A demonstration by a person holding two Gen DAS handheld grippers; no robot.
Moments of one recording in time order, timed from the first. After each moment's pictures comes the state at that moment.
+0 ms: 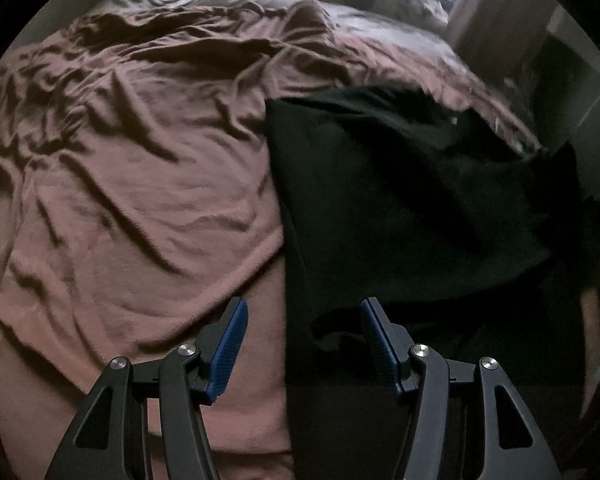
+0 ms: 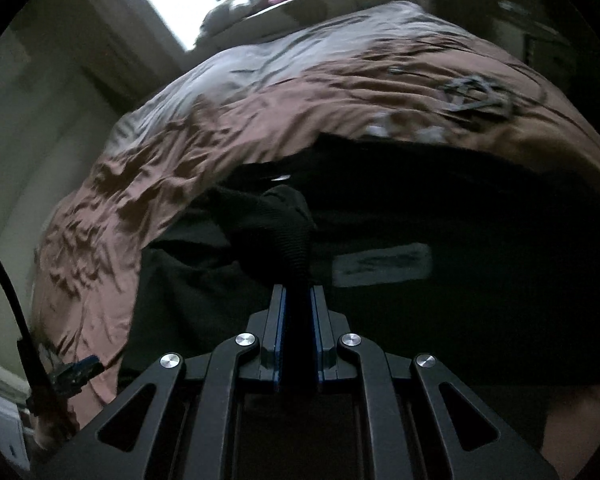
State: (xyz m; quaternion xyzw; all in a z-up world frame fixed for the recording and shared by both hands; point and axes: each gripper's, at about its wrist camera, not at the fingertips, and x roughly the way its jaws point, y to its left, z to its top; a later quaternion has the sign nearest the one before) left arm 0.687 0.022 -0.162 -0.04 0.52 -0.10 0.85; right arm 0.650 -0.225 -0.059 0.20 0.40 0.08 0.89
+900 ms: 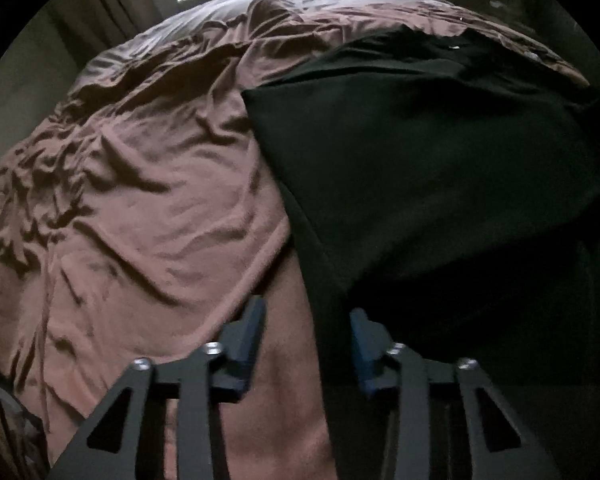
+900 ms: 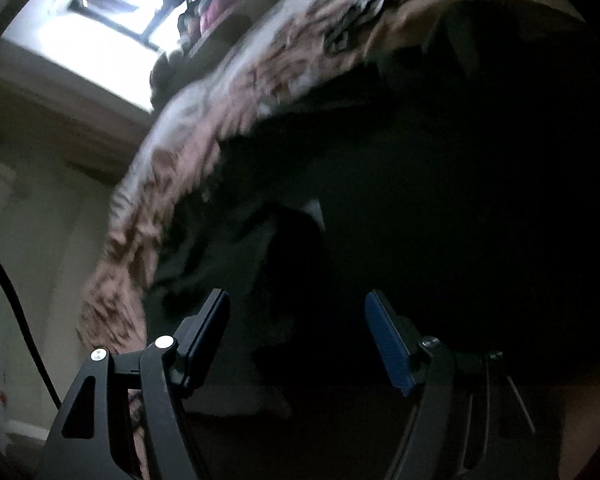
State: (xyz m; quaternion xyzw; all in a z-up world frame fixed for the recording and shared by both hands) left arm 0.693 -0.013 -0.204 0.14 0.50 -0.07 0.85; right arm 0.619 -0.328 -0.133 0.39 0.36 0.08 0.84
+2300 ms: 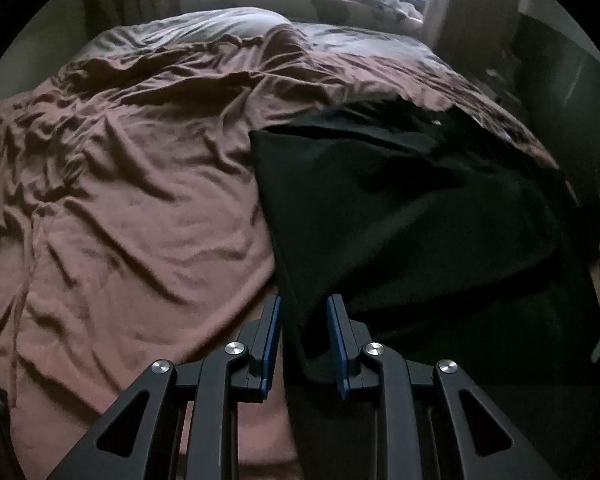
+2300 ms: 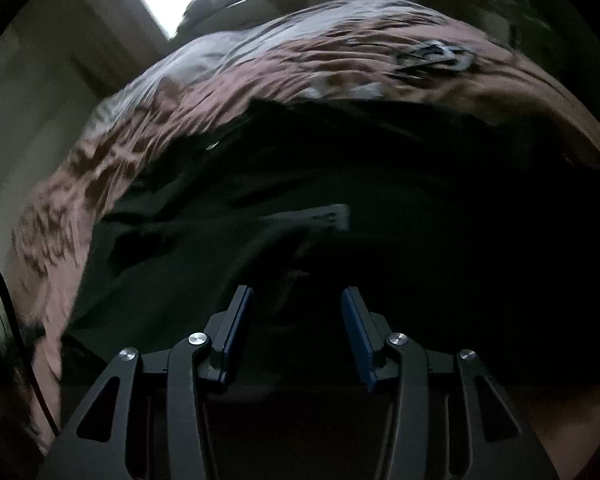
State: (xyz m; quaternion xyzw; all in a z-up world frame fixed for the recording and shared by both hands) left arm 0.689 0.013 -0.149 0.00 0.47 -0.12 0.87; right arm 0.645 -0.278 -0.117 0.15 0.41 0.07 0.89
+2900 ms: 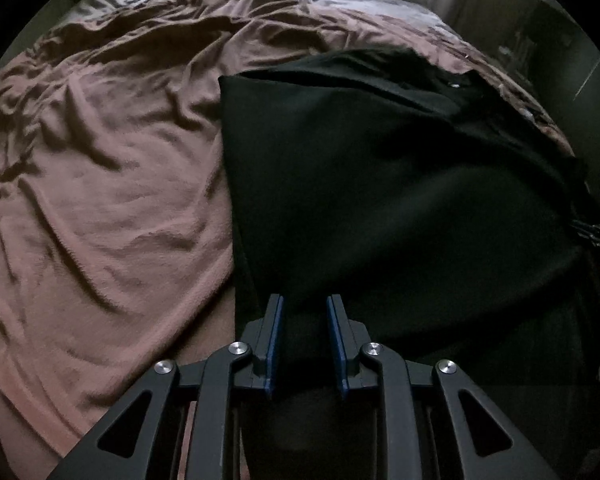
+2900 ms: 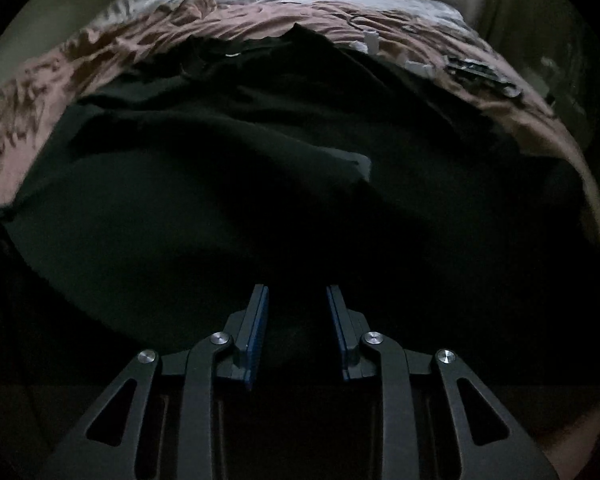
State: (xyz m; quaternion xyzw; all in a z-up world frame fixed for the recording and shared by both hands) left arm 0.718 -0.014 -0.194 -0.01 0.53 -0.12 0.84; right arm 0.669 -0.230 -0.152 -0.04 0.47 0.05 0.88
